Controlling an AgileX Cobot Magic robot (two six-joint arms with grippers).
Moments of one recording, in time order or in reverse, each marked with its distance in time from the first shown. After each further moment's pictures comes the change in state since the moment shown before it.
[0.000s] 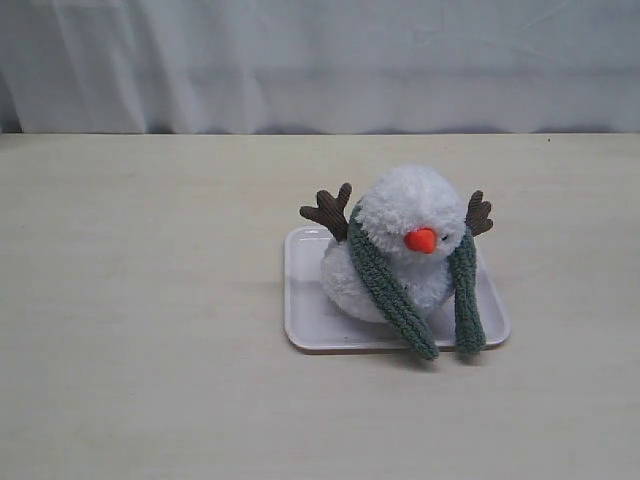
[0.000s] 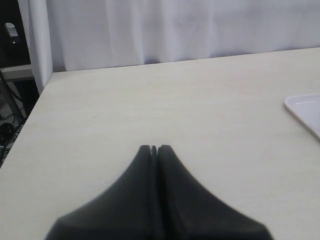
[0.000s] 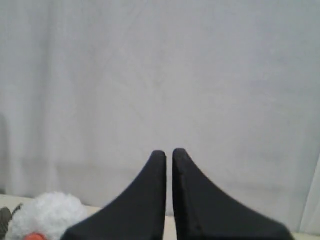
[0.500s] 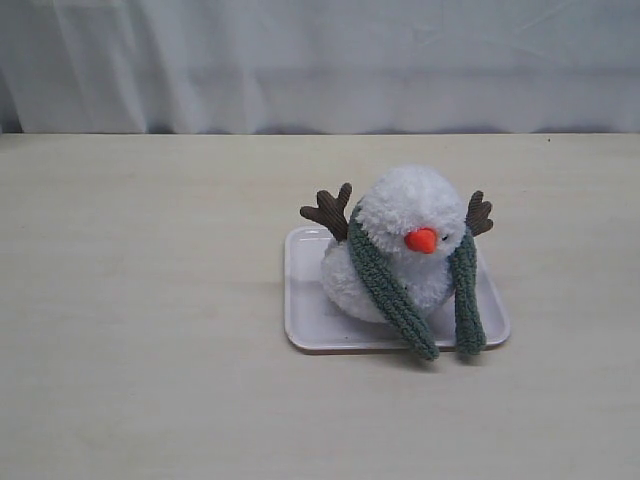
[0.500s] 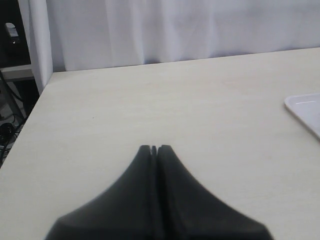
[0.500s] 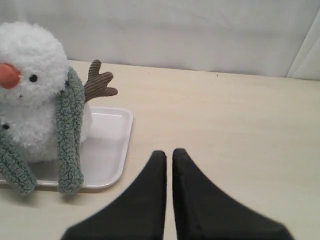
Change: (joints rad) left arm 0.000 0.000 0.000 0.000 0.000 0.000; right arm -0.064 0.000 0.058 0.037 0.457 -0.024
